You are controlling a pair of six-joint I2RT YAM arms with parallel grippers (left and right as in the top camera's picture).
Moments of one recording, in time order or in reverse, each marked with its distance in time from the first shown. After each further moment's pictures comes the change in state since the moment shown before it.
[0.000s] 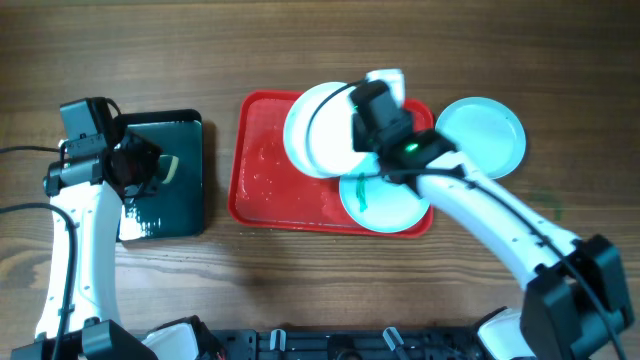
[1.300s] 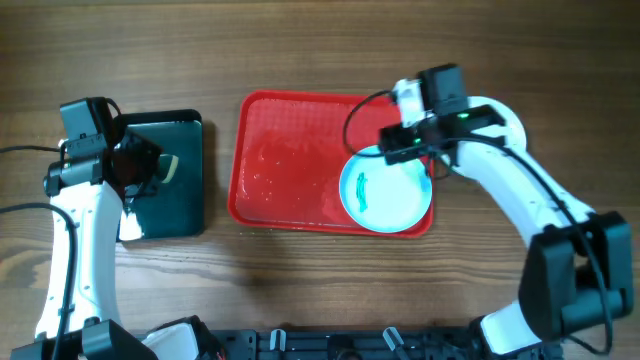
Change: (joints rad) left arm 0.000 0.000 -0.001 0.006 0.000 0.000; right arm -0.241 0.093 0.000 -0.177 -0.417 -0.484
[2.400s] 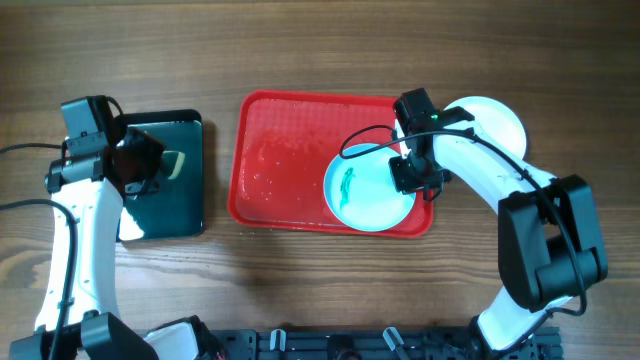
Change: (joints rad) left arm 0.000 0.020 0.000 0.024 0.072 0.000; right arm 0.037 0.137 0.000 -0.260 0.140 0.167
